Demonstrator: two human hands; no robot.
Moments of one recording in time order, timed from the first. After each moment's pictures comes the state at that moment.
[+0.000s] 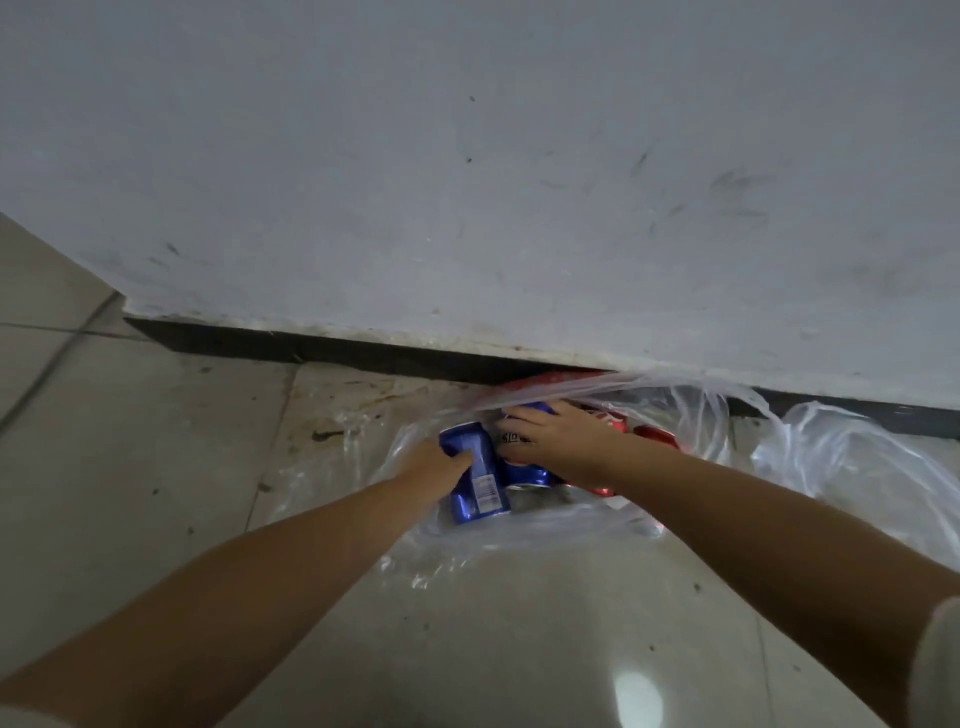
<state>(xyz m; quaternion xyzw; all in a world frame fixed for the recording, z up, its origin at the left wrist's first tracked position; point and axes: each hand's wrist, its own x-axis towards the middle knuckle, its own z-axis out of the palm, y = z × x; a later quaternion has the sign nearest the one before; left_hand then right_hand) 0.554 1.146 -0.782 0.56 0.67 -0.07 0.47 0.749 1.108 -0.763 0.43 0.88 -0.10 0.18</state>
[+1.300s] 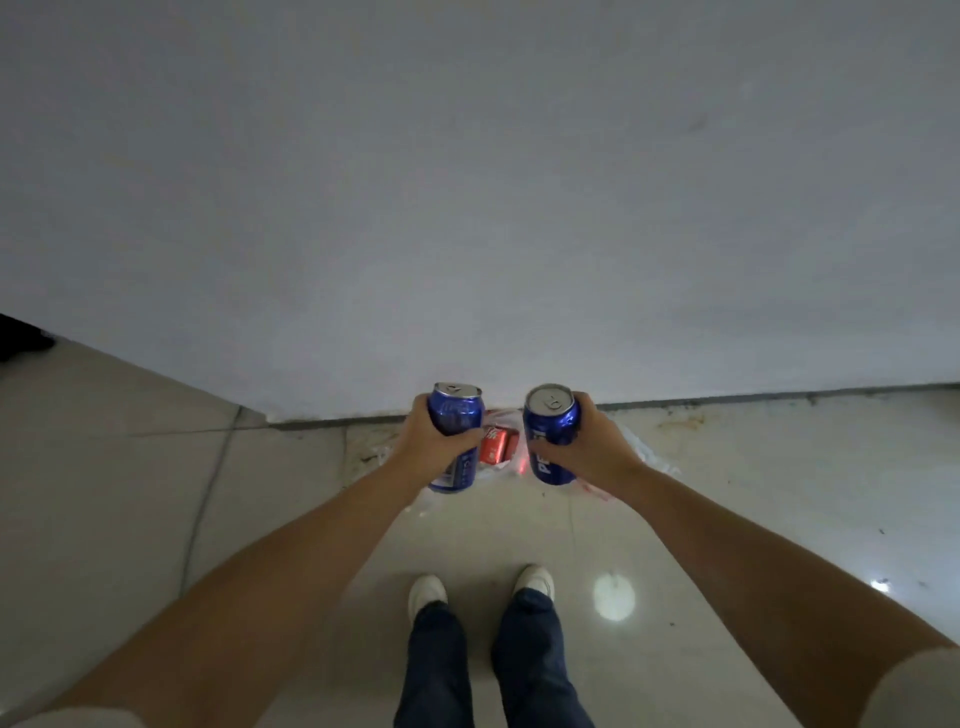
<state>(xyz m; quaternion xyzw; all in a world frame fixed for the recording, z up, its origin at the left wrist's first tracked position) 0.608 1.077 -0.190 0.56 0.58 0.08 0.59 0.790 0.970 -0.190 0.78 0.33 -0.45 -0.27</state>
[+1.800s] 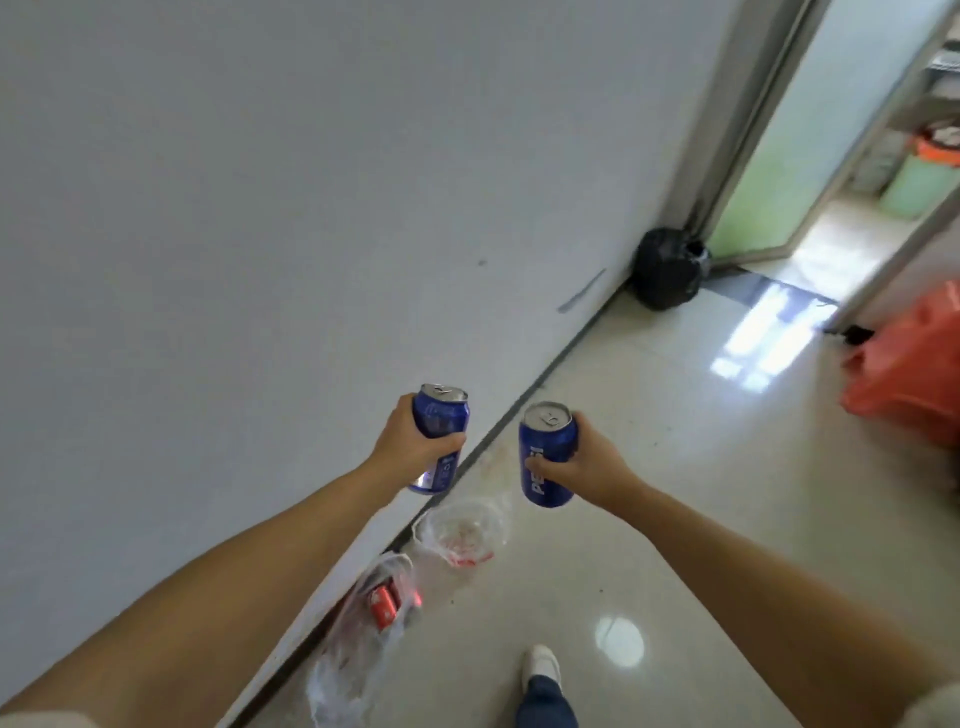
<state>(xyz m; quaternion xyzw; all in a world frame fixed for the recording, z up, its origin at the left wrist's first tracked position) 0.737 0.963 0.023 0.79 0.18 -0.03 0.58 0.772 0.737 0.013 0.84 0.06 -0.18 -0.50</state>
